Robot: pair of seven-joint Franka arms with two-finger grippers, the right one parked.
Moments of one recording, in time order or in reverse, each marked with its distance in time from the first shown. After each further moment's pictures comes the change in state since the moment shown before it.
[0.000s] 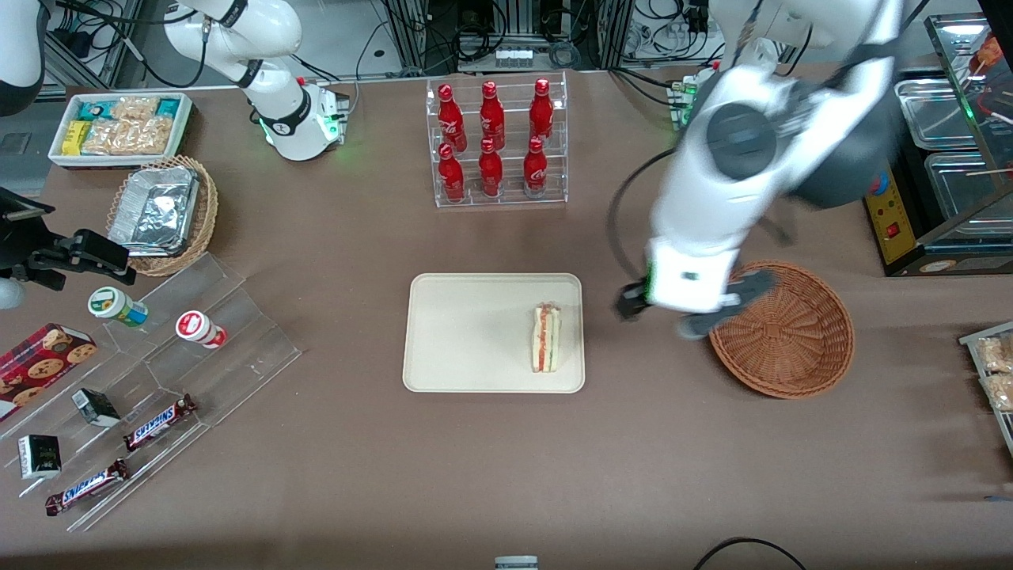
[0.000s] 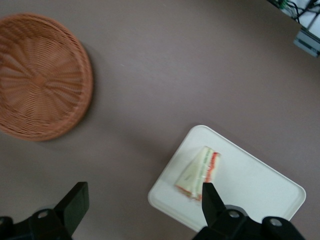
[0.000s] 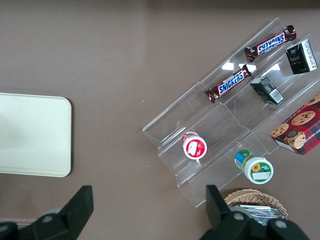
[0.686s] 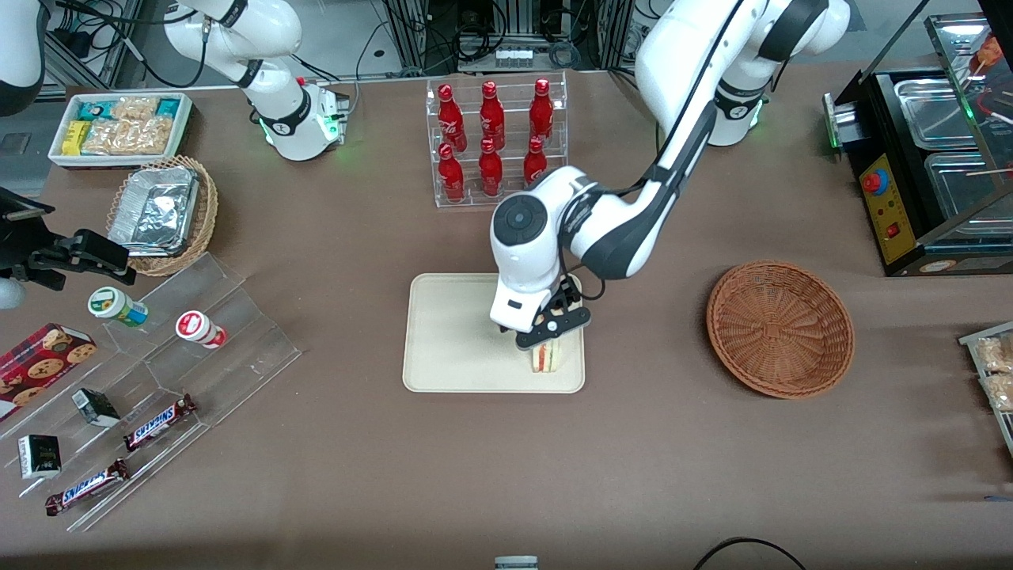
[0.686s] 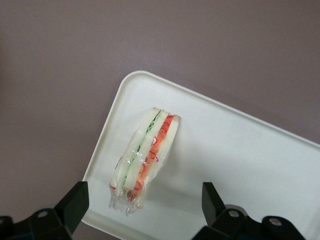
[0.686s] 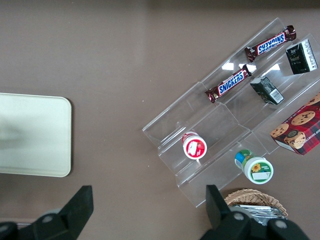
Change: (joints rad) arm -0.286 0.358 -0.014 0.021 0.130 0.322 -0.203
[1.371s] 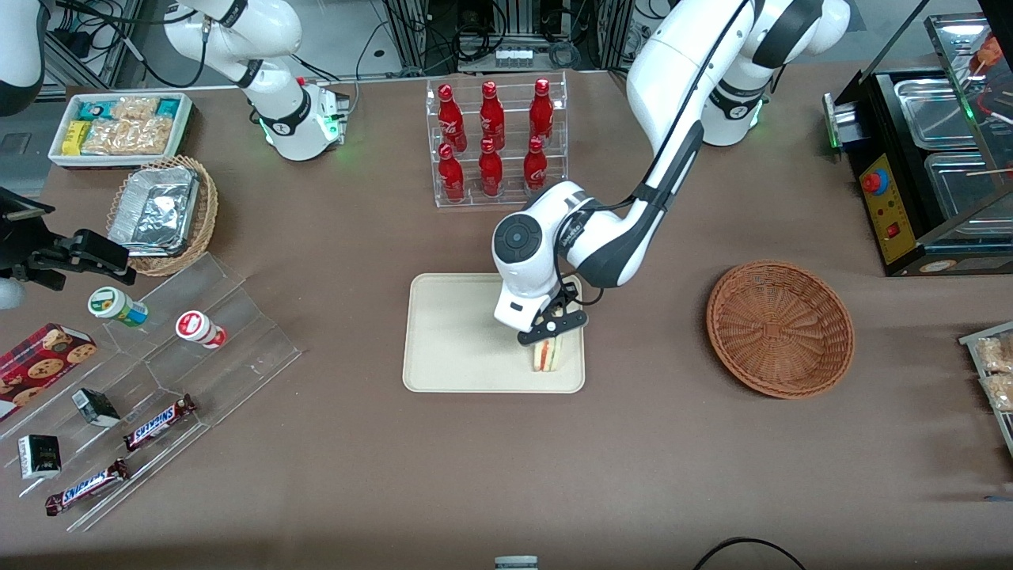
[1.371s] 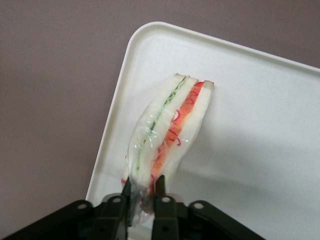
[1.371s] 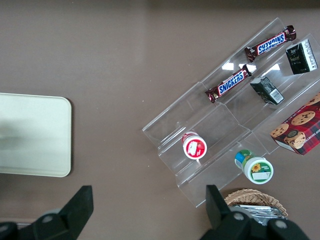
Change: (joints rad) arm -0.004 0.058 -0.014 -0.100 -0.001 0.031 0.061
